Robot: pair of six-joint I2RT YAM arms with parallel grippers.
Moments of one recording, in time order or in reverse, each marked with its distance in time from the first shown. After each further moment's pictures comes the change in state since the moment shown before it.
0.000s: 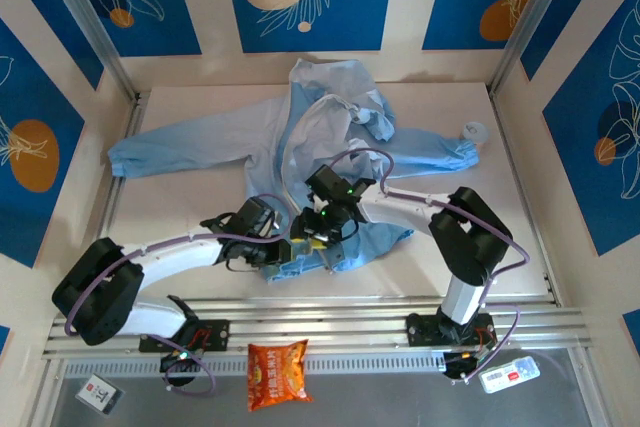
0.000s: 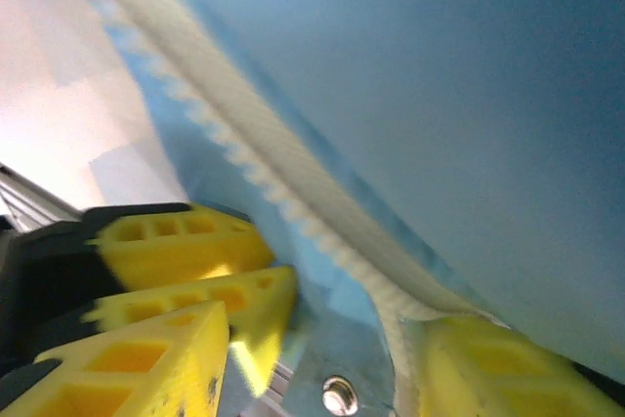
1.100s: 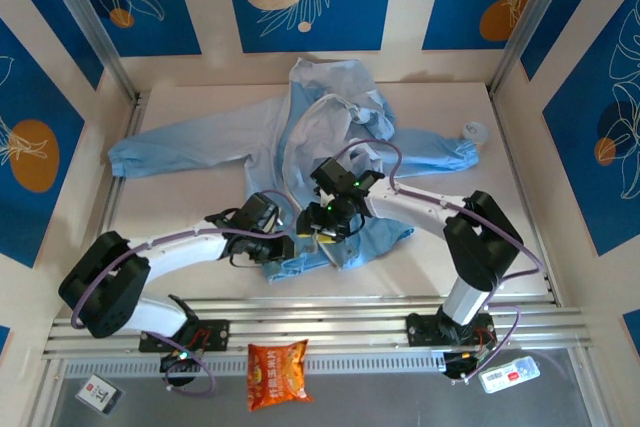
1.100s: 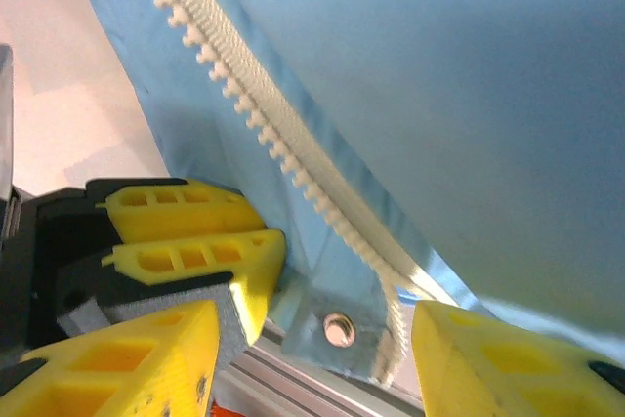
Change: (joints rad) left arm 0.000 0.048 0.046 0.001 0.006 0.003; right arm -0.006 -0.080 0.024 -0.159 0.081 -0.059
